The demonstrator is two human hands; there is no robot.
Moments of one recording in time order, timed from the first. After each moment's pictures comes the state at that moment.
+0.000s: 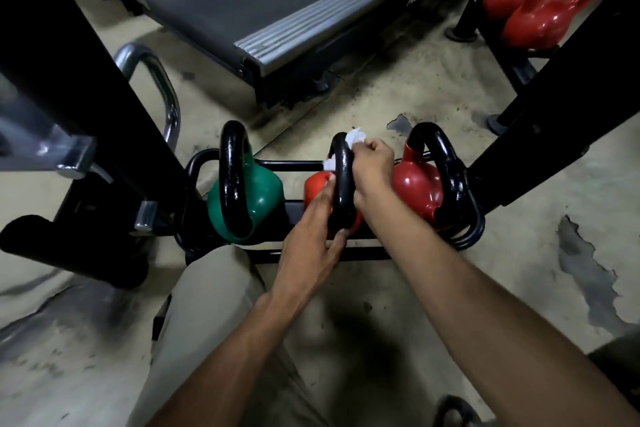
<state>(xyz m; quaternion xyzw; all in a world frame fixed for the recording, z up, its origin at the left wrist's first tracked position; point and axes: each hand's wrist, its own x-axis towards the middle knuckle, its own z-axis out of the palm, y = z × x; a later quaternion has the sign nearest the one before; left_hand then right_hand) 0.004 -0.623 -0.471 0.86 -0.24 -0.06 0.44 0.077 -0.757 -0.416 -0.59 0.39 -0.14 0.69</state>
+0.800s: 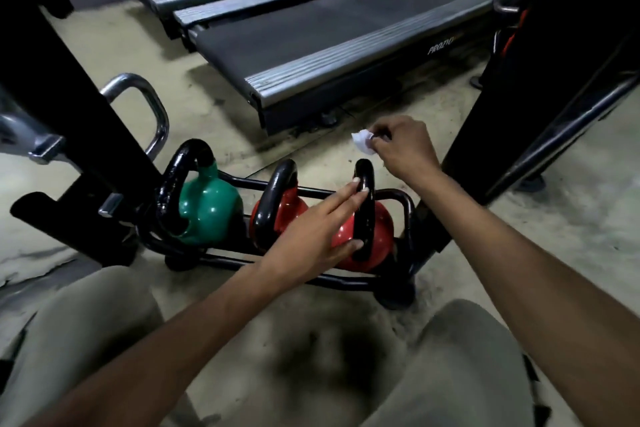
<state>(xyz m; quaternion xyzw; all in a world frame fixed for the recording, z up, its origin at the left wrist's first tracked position) -0.010 -0.767 -0.408 0.89 -0.36 -0.02 0.28 0.074 -0.971 -0.349 -0.94 0.03 -0.13 0.32</state>
